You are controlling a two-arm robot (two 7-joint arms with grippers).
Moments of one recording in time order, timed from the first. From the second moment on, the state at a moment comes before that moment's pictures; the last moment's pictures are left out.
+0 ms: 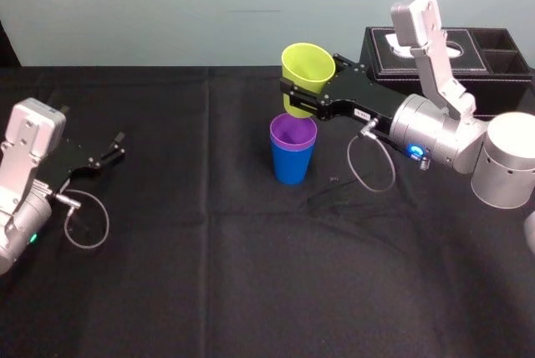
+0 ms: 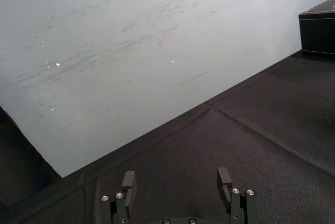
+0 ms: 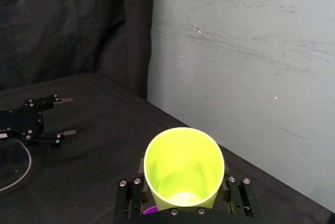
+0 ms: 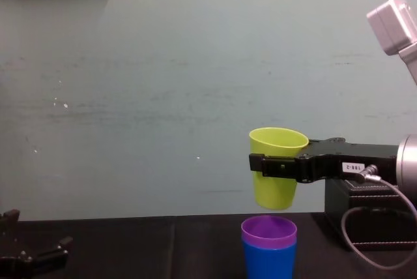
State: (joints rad) left arm -0.20 0.60 0.45 -1.41 -0.25 -0.12 0.03; right arm 0.48 0.38 -0.44 -1.35 0.37 0.09 0.51
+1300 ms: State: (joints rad) left arm -0.20 0.60 0.45 -1.41 -0.25 -0.12 0.03; right arm 0.46 0.40 -0.47 -1.35 0.41 0.11 0.51
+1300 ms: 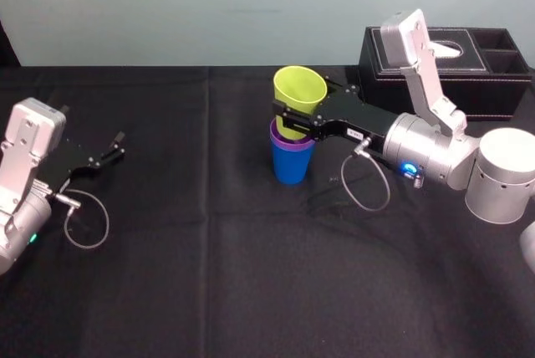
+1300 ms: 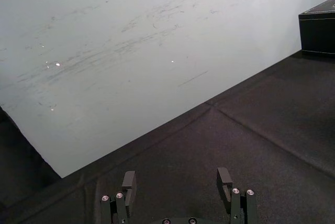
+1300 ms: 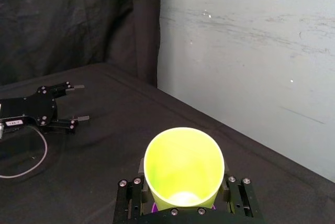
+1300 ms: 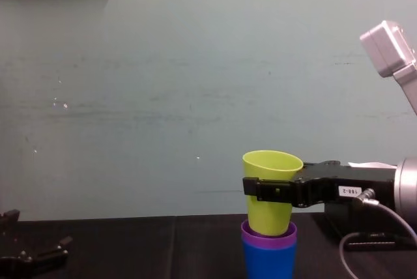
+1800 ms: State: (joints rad) left arm -0.20 0.60 0.45 -1.41 -0.25 -0.12 0.03; right arm 0.46 0.40 -0.47 -1.34 0.41 0.11 0.51
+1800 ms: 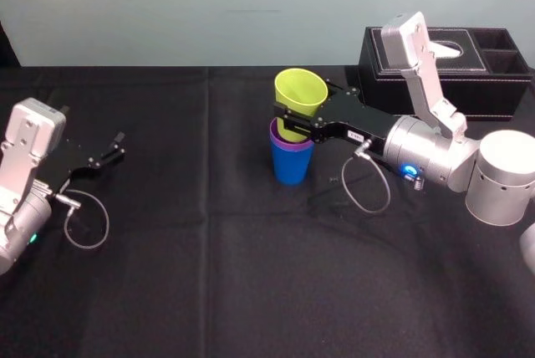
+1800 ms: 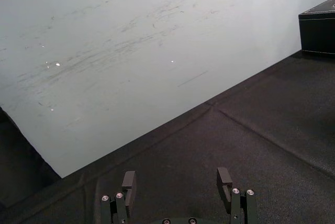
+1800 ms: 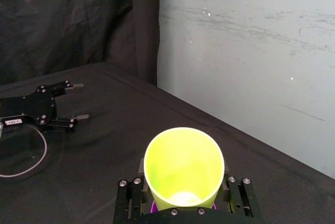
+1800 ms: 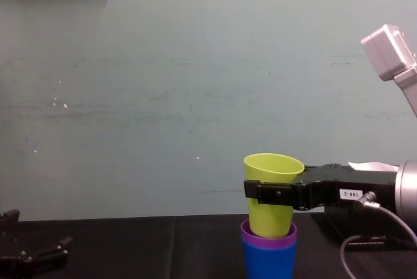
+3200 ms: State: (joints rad) left arm -0.20 0.60 0.45 -1.41 -0.25 -0.12 0.03; right arm 0.42 0.41 -0.46 -1.40 0.38 0.10 0.46
